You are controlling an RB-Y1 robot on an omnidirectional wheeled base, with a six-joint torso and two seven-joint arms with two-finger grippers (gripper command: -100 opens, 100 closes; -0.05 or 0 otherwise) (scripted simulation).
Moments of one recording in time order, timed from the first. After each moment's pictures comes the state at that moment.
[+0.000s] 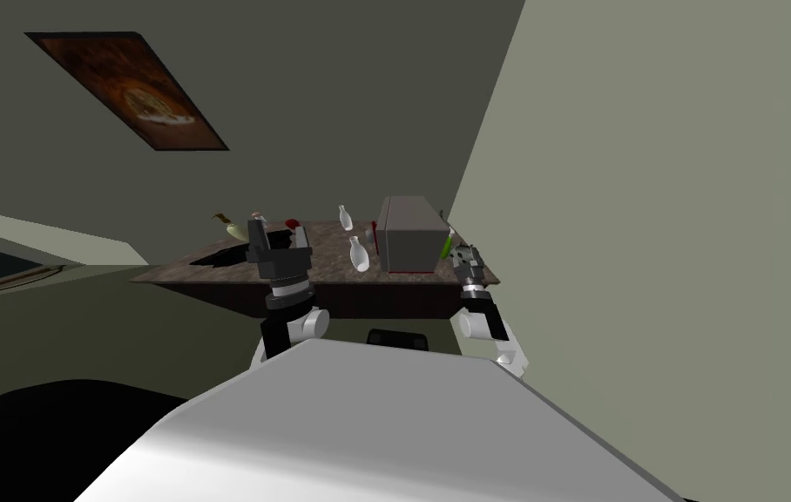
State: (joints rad) left arm 0.50 -0.01 0.06 -2.38 0.05 -0.61 0.14; right arm 0.29 -0.19 0.02 -1.97 -0.15 -0.23 -0.29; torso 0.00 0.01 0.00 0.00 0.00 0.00
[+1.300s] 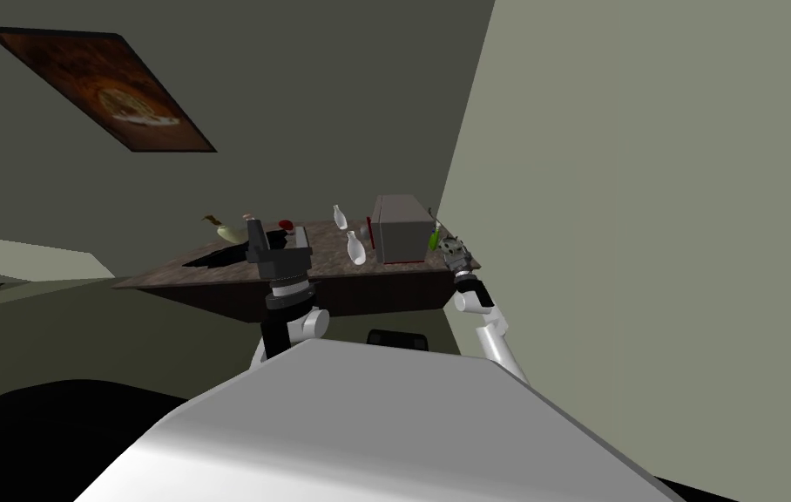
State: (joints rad) left arm 0.50 -0.01 0.06 -2.38 0.05 -0.61 0.14; right arm 0.01 -0.24 -0.01 -1.66 -0.31 -0.05 -0.60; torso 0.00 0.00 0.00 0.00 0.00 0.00
